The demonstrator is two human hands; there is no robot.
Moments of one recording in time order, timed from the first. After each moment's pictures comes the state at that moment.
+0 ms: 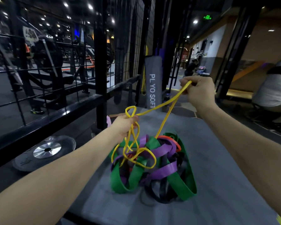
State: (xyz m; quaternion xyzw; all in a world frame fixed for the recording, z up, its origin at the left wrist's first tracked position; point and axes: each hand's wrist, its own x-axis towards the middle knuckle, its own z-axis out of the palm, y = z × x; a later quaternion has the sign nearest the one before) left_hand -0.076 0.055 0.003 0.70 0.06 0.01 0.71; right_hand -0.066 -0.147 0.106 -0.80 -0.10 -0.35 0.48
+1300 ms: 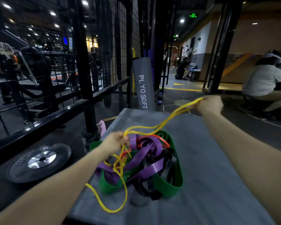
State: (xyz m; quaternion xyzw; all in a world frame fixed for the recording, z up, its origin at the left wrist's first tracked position) left_hand -0.087 0.047 -0.054 0.87 -0.09 0.01 0.48; right_hand -0.074 -0.243 0.074 -0.79 0.22 -0.29 0.49
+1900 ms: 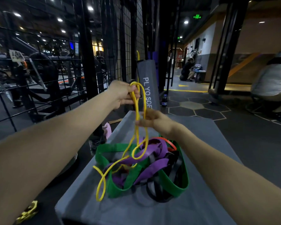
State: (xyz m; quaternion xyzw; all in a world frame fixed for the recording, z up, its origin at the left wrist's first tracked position) left_hand -0.081 0.025 0.118 0.74 -0.04 0.06 0.67; right_hand -0.087 -0.123 0.039 -0.79 -0.24 0.06 0.56
